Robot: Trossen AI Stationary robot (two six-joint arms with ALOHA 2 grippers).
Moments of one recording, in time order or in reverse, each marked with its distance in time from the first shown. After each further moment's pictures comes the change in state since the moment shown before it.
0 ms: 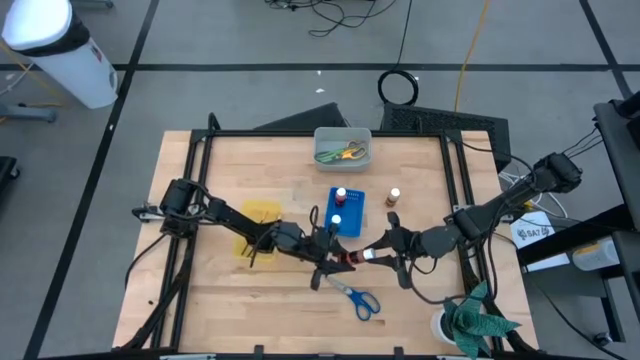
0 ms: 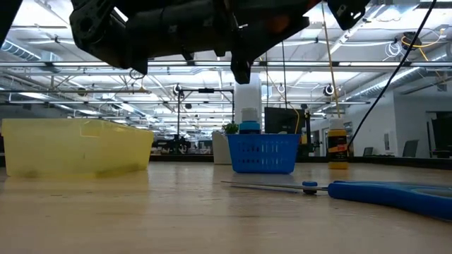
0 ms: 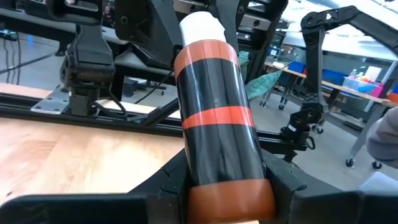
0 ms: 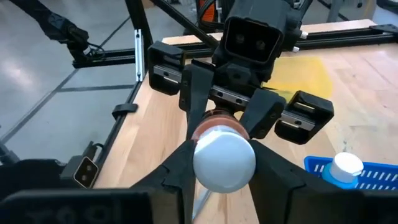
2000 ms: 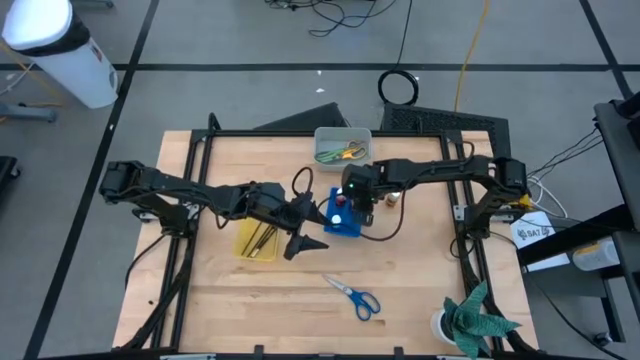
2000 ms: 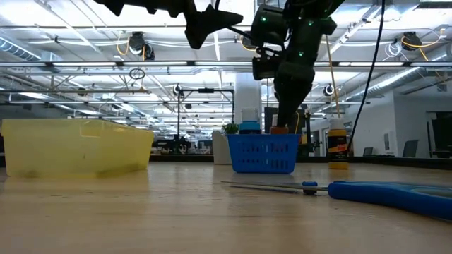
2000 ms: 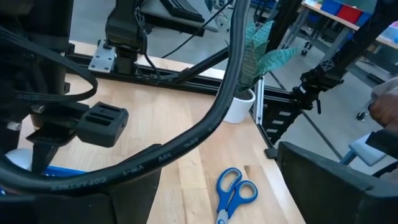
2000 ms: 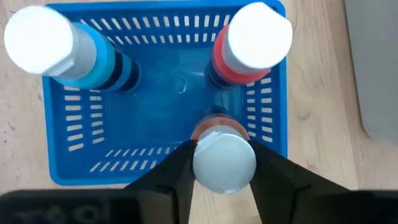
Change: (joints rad) left arm 0.145 -0.518 0.000 -0.843 0.122 0.015; right arm -0.669 0.551 0.459 -0.773 -0.293 -0.257
